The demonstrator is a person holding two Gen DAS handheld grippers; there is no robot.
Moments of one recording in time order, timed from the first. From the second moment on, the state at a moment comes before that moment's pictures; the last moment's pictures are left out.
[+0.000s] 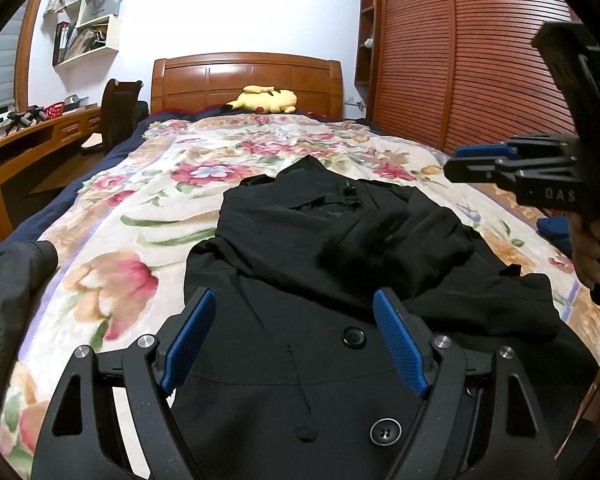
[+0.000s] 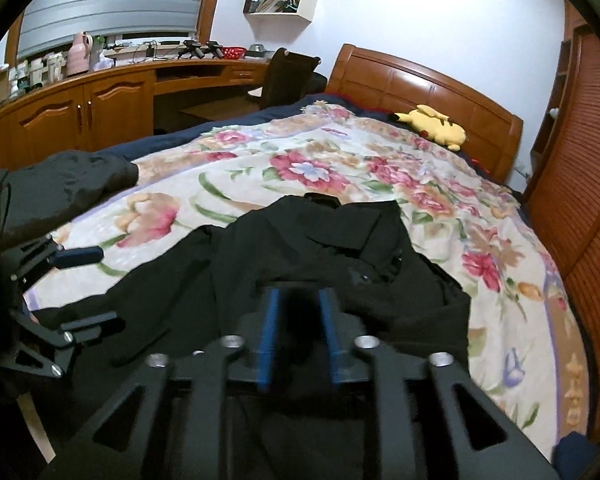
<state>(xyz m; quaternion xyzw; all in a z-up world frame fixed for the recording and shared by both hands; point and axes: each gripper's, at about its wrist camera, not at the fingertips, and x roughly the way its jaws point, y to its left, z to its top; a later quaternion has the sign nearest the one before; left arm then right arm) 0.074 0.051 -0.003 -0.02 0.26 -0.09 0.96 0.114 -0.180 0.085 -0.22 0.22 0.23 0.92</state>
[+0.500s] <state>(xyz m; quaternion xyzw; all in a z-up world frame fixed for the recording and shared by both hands) 0.076 0.050 -0.008 -0.01 0.27 -0.08 0.96 0.172 -0.156 0.041 -0.14 0.28 0.21 0.92</state>
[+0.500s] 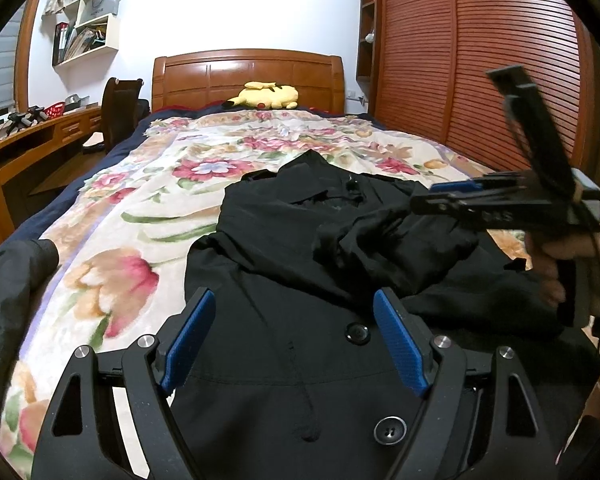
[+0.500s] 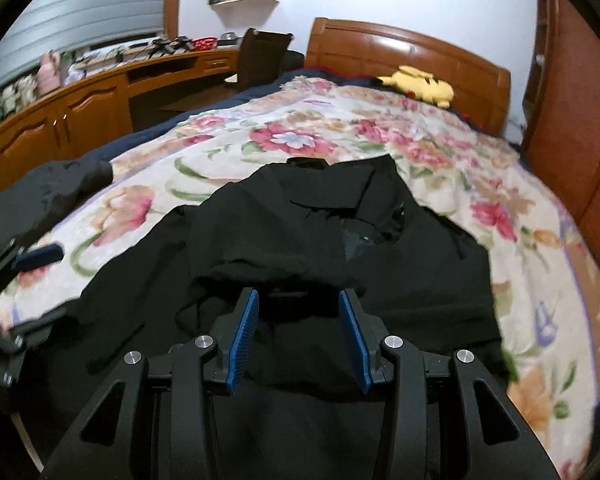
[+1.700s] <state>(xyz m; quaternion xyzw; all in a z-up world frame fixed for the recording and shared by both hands) 0.055 0.109 -0.006 -0.03 0.26 -0.05 0.96 0.109 -0.072 0.041 -0.14 0.28 0.32 0.89</state>
